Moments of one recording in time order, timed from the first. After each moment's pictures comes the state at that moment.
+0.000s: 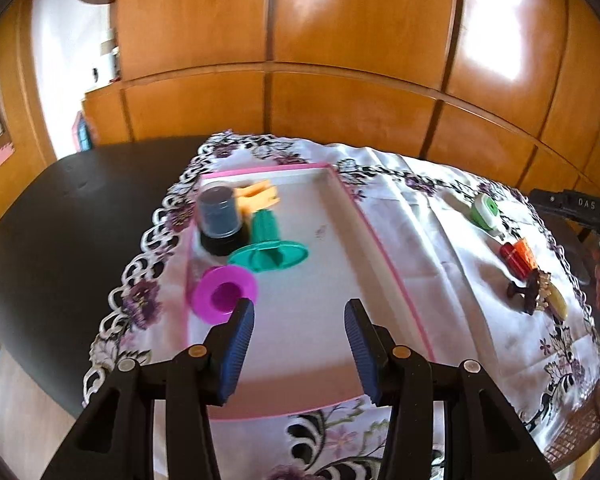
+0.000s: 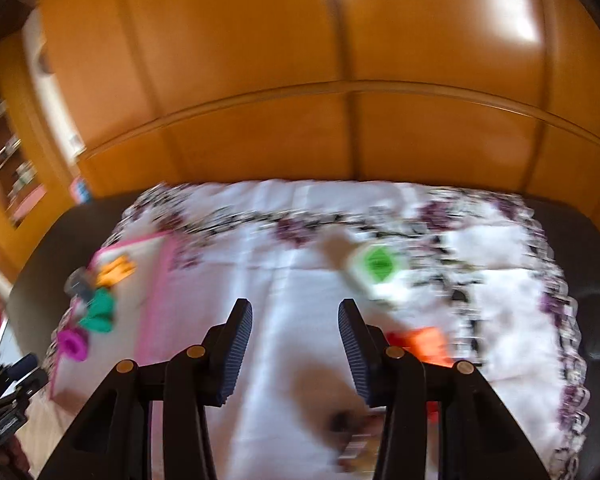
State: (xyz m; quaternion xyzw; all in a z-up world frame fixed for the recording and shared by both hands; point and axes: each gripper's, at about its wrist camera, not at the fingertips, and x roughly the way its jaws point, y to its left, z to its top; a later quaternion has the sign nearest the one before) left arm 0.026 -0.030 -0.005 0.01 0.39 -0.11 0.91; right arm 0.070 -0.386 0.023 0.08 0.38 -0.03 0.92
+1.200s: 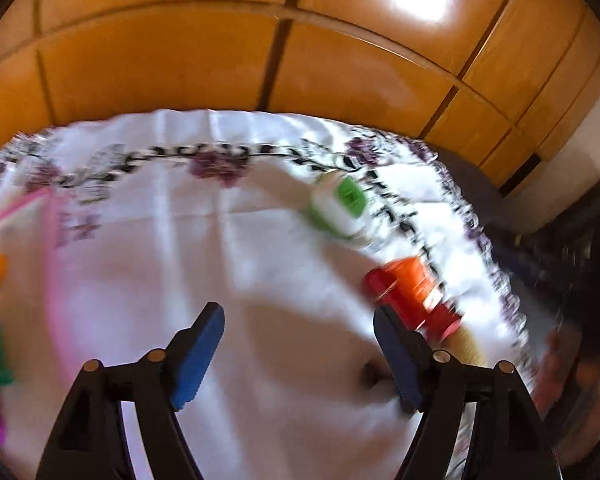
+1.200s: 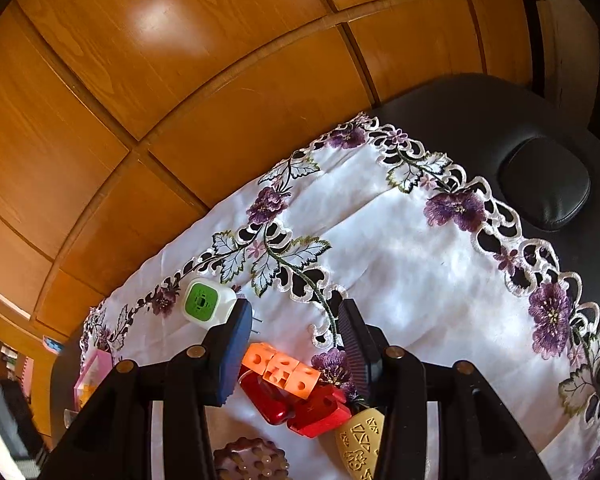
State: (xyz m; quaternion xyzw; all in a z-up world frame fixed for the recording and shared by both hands) left arm 0.146 -0.275 -0.030 -0.01 0.50 -0.29 0.82; right arm 0.042 -0.525 -0.015 0.32 0.35 -0.16 0.87
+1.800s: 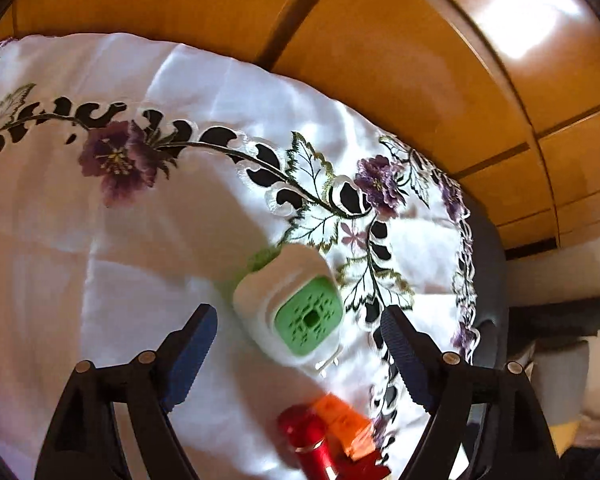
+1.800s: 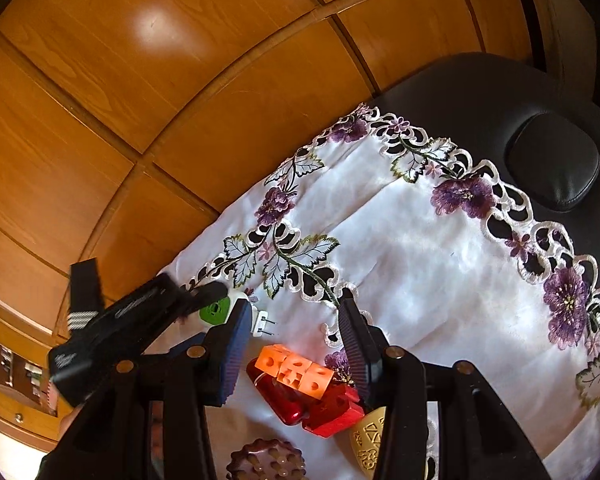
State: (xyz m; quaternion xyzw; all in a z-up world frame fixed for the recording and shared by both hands) left arm 0.247 -0.371 -0.072 -0.14 0.61 -0.21 0.75; right arm 0.038 -0.533 -0.019 0.37 0.34 -0.13 0.86
